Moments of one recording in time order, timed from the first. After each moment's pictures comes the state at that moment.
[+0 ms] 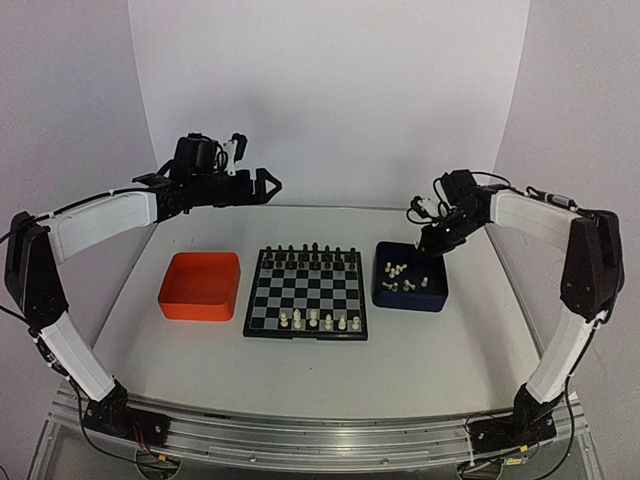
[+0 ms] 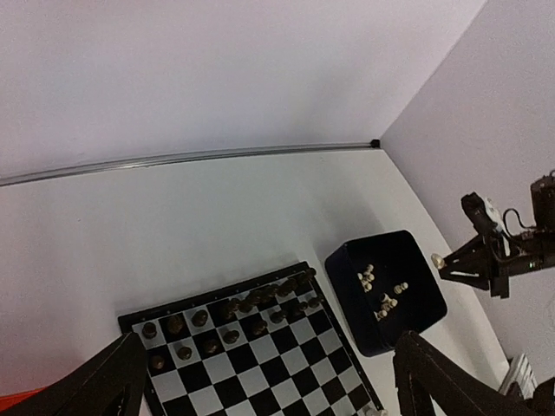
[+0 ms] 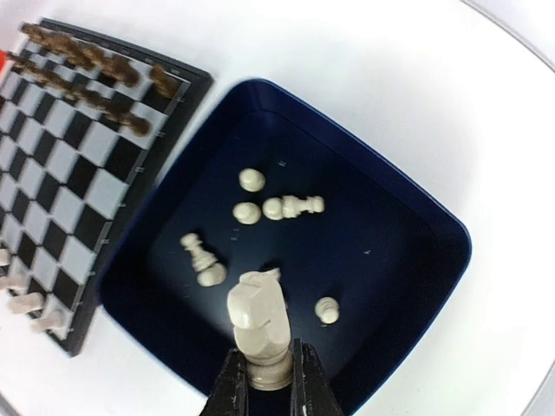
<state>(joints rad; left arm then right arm) -0.54 1.62 1.40 -0.17 0.17 -0.36 0.31 1.78 1.44 -0.71 -0.19 -0.15</state>
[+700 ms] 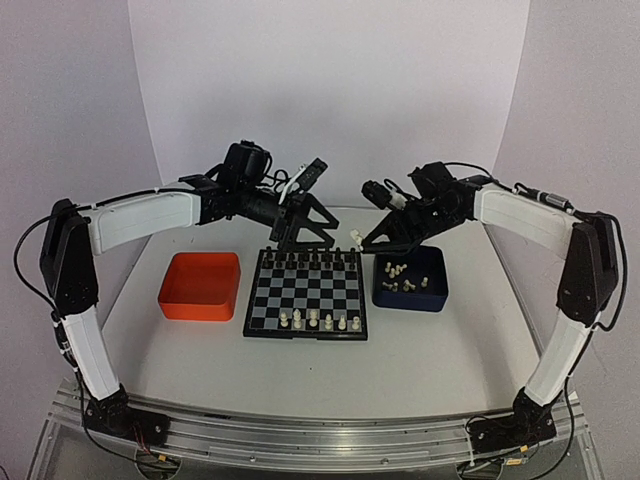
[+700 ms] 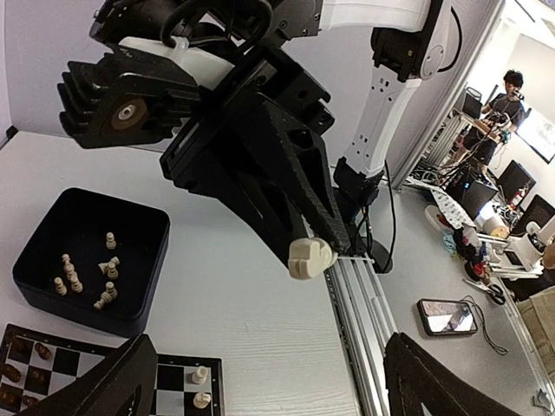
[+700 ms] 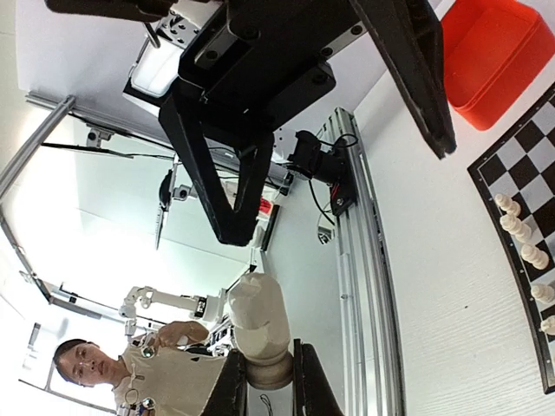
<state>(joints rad) -0.70 1.82 1.57 -0.22 1.08 0.13 0.48 1.79 1.53 -0.79 -1.41 0.07</state>
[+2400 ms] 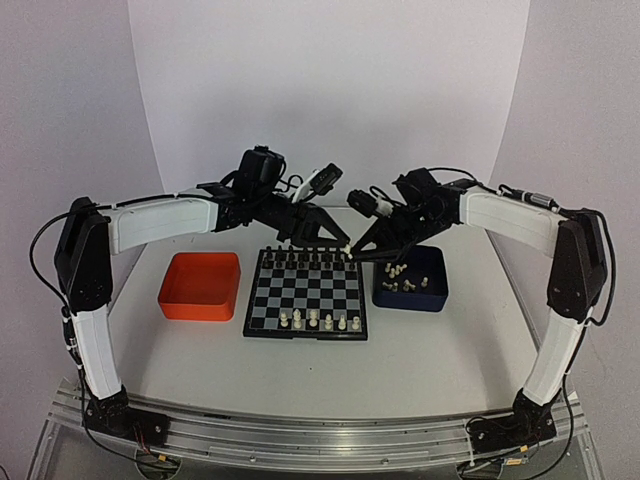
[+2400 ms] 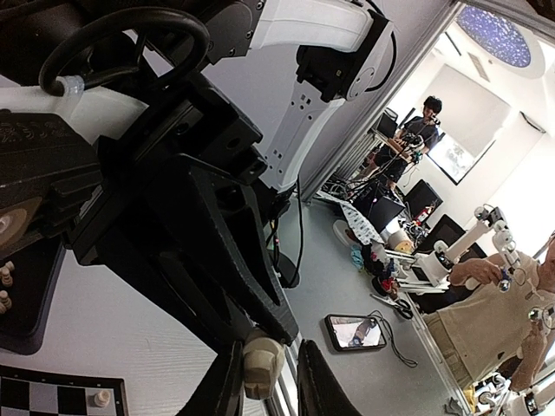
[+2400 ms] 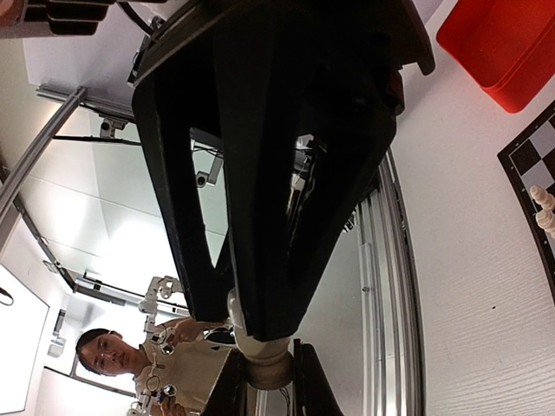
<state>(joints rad) -0.74 1.90 1.60 -0.08 1.31 -0.15 0.54 1.85 1.56 -0.80 -1.46 0.09</state>
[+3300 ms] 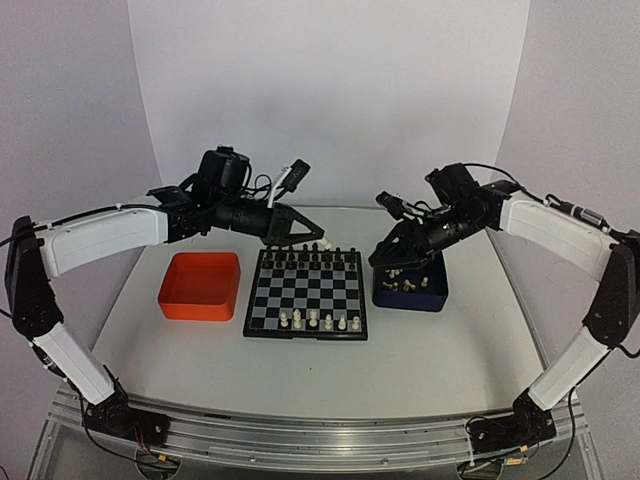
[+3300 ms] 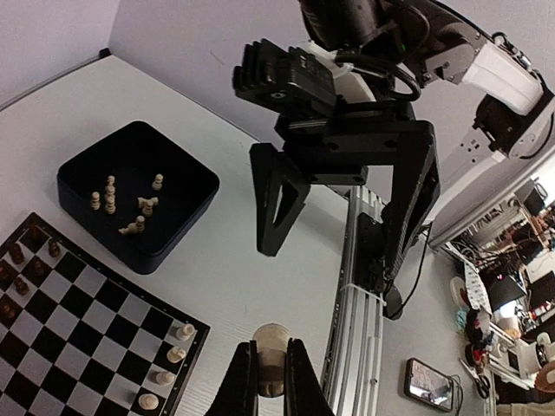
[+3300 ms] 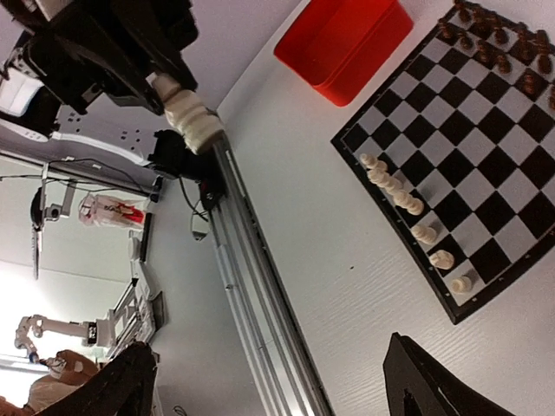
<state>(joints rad) -0.75 1.61 1.37 -0.17 0.73 -0.22 0.51 1.61 1.40 -0.80 -1.00 0.06</state>
